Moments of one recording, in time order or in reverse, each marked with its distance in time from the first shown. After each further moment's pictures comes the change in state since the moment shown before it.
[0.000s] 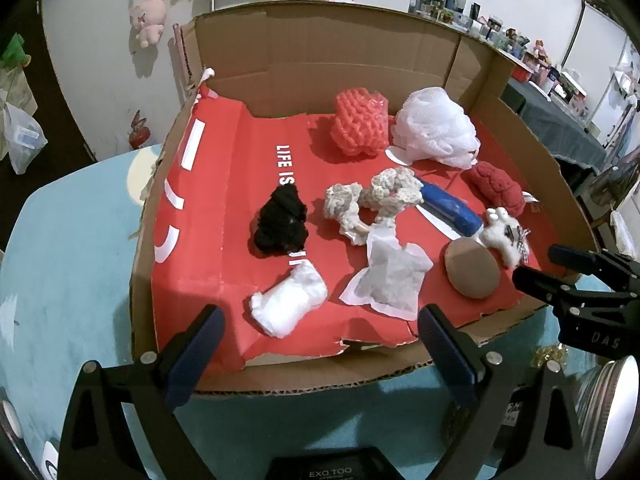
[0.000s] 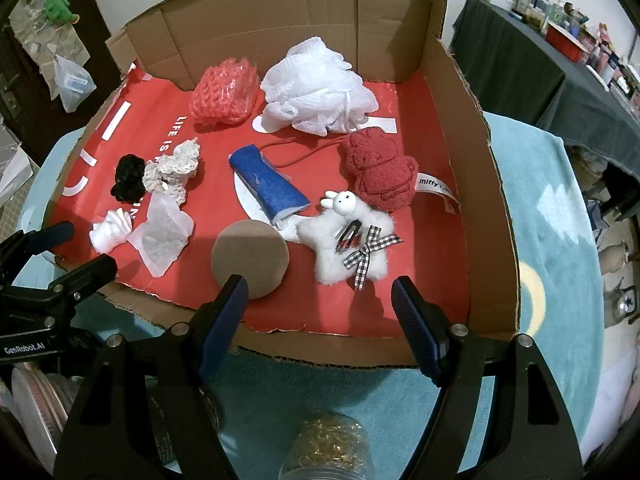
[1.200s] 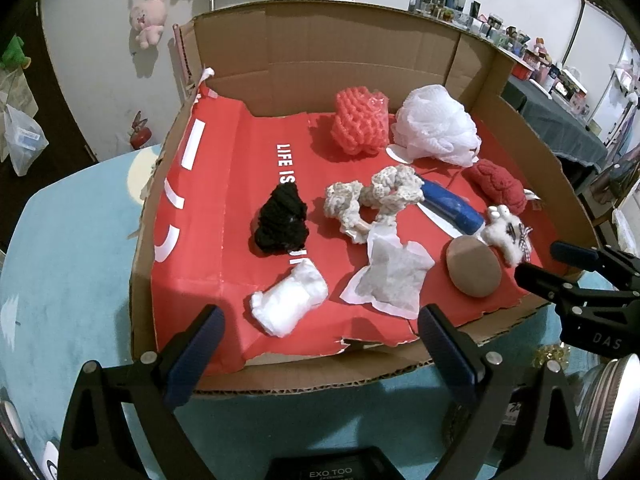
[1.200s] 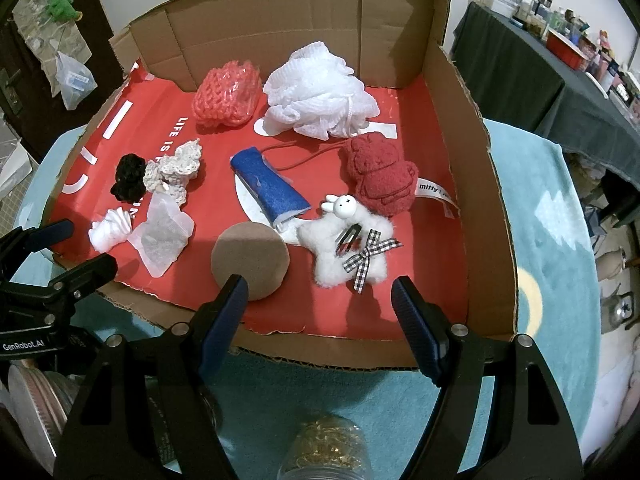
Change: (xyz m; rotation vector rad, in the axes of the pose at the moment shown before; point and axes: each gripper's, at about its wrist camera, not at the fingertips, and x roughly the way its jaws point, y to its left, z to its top) left arm 0.002 -0.001 0.000 0.008 0.001 0.010; right arm -0.001 0.001 0.001 -0.014 -0.014 -0.009
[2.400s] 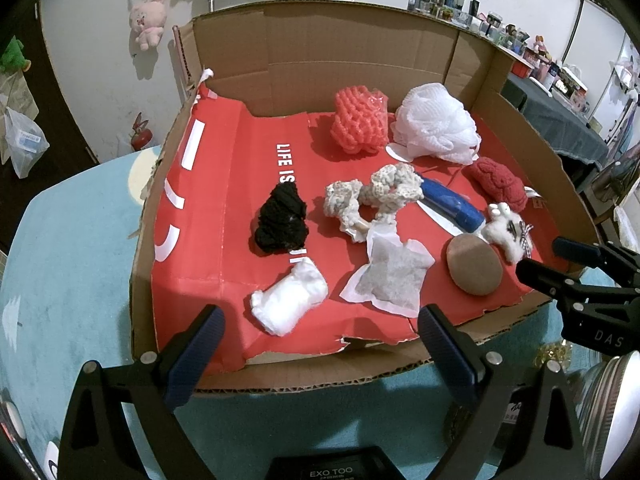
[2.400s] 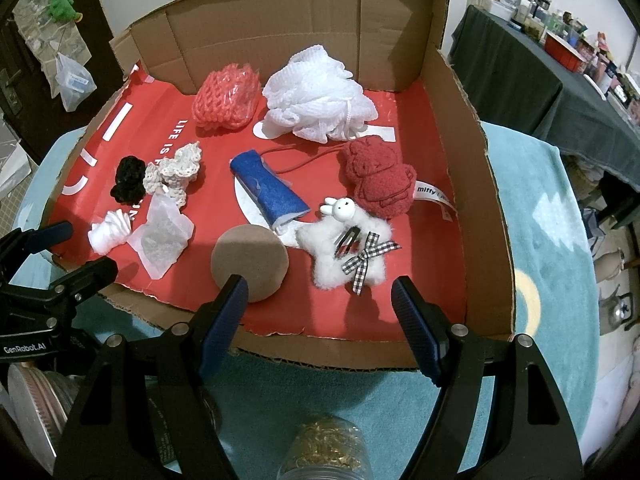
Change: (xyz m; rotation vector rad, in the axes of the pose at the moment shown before) left arm 0.000 -0.002 -0.001 0.005 0.001 0.007; right arm -0.002 0.001 0.000 -0.001 -0.010 -0.007
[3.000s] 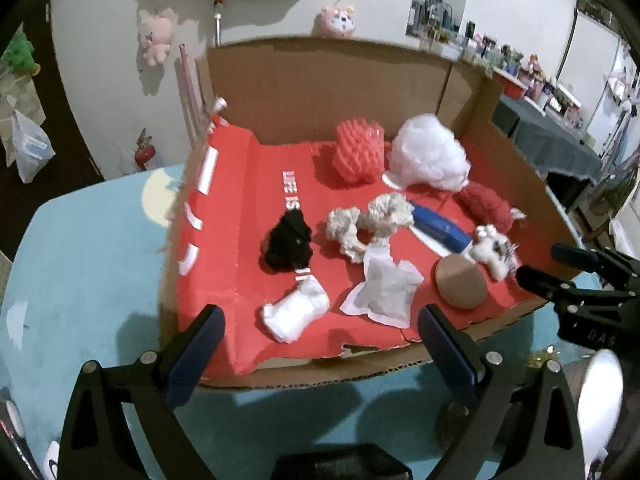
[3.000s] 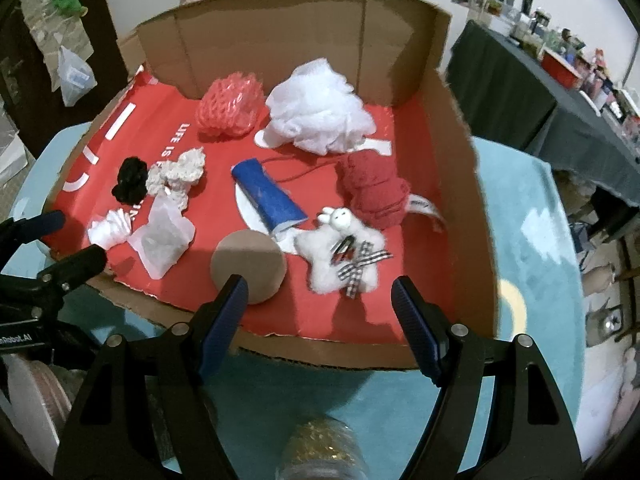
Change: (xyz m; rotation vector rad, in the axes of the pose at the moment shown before) left arm -0.031 0.006 -0.001 -0.018 -0.099 -0.010; right arm -0.011 0.004 0.001 -0.032 -0.037 -0.043
